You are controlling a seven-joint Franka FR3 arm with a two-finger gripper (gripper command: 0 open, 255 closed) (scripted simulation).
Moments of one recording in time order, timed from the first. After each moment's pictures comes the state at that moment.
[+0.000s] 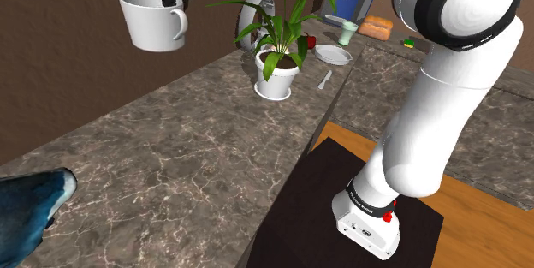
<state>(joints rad) 0.29 0.15 0.25 -1.27 0.01 1.42 0.42</state>
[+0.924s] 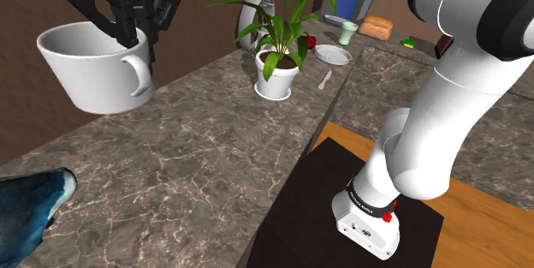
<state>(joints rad) 0.46 0.04 0.39 -1.41 0.03 1.47 0.73</state>
